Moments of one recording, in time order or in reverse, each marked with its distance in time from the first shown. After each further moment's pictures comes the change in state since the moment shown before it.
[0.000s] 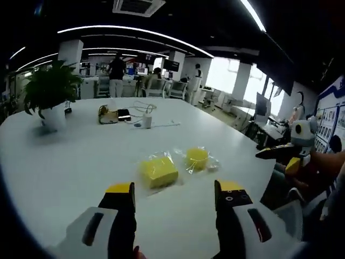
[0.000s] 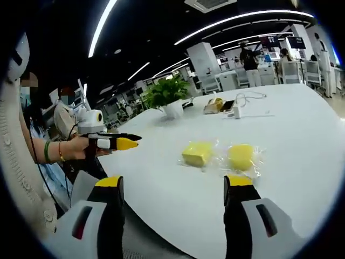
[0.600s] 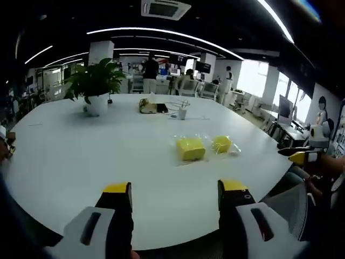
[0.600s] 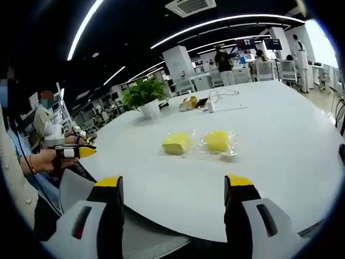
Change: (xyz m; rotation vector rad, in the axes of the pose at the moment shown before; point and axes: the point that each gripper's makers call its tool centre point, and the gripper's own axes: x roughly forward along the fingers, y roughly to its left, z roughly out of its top) left arm -0.085 0.025 -0.041 -0.038 -0.023 0.274; right arm -0.045 -0.014 -0.032 0.034 -0.035 -0.206
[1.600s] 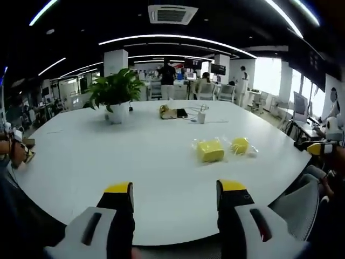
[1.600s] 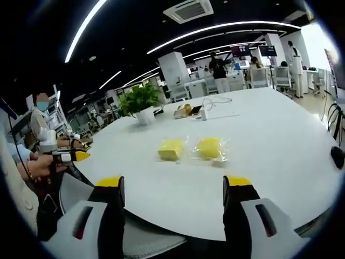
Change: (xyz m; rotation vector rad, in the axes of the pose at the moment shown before) left arm -0.027 0.023 0.012 0.028 -0.055 0.147; right arm -0.017 0.000 0.020 0.001 -0.067 -0.031
